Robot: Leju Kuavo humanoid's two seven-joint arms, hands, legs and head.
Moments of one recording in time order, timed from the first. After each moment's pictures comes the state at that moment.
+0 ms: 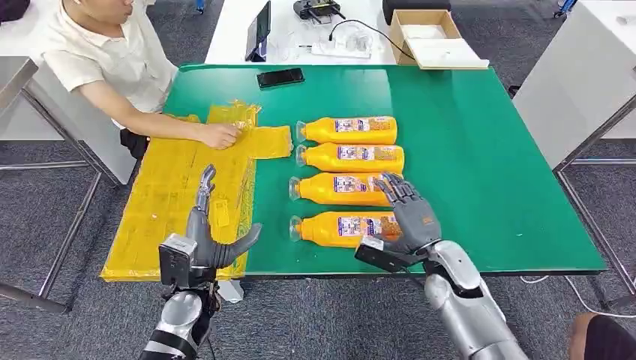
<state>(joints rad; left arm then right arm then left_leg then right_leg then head) -0.15 -0.21 -0.17 -1.29 -0.15 0.20 -0.54 -0.30 -0.18 0.28 -1.14 0.92 -0.16 -0.21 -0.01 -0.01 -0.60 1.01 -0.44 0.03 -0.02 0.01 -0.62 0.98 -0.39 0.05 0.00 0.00</state>
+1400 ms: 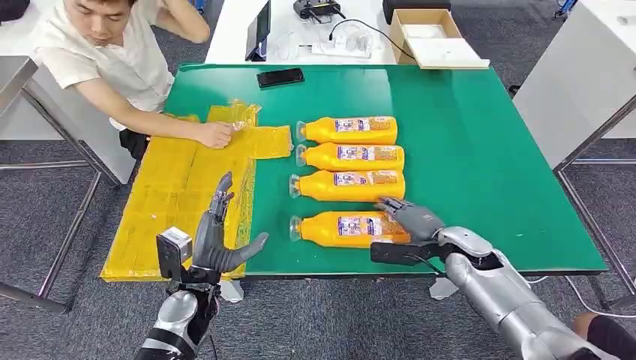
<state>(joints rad) -0.16 -0.19 -0.17 -1.24 -0.02 -0.01 -0.49 -0.48 -0.37 0.57 -0.99 0.67 0.19 -0.17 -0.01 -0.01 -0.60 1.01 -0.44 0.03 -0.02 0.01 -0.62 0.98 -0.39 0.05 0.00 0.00</state>
